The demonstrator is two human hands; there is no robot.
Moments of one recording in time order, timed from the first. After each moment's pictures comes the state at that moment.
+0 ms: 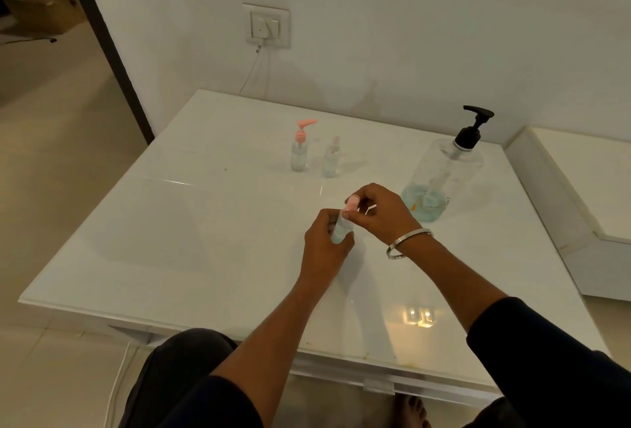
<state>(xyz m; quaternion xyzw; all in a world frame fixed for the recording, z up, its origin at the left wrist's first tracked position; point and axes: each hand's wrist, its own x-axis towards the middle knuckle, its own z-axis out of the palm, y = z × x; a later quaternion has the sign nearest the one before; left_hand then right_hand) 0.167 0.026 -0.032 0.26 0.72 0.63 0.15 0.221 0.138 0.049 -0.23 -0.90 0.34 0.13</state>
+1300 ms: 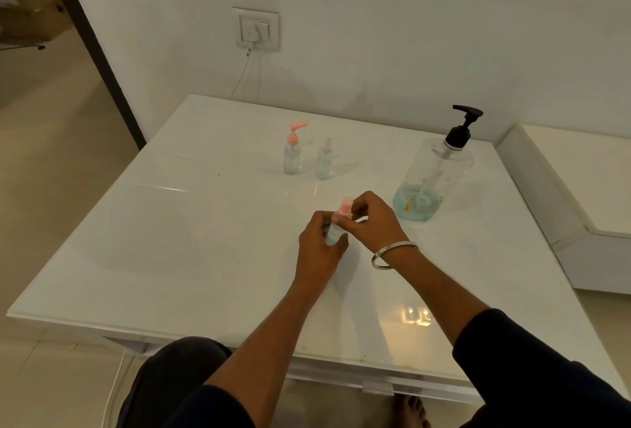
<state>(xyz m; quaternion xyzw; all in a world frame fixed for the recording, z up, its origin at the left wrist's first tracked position) 0.166 0.027 -0.035 0.27 0.72 0.63 0.14 0.223 0.127 0.028 -0.30 -0.84 0.41 0.18</state>
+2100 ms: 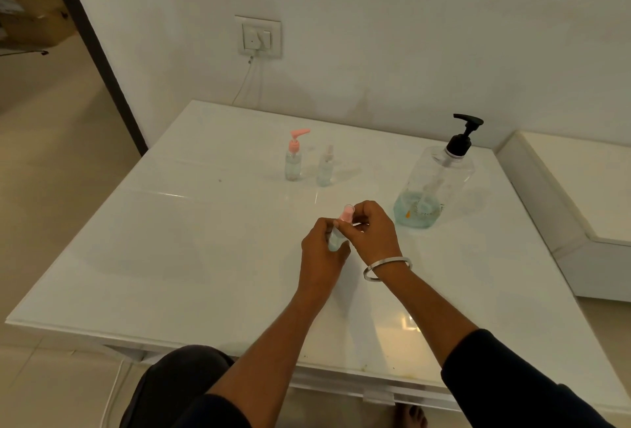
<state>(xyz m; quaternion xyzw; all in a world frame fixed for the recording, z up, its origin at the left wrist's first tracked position) 0.171 0.028 -0.026 0.26 0.72 0.63 0.14 0.220 0.114 0.019 -0.30 -0.81 0.43 0.27</state>
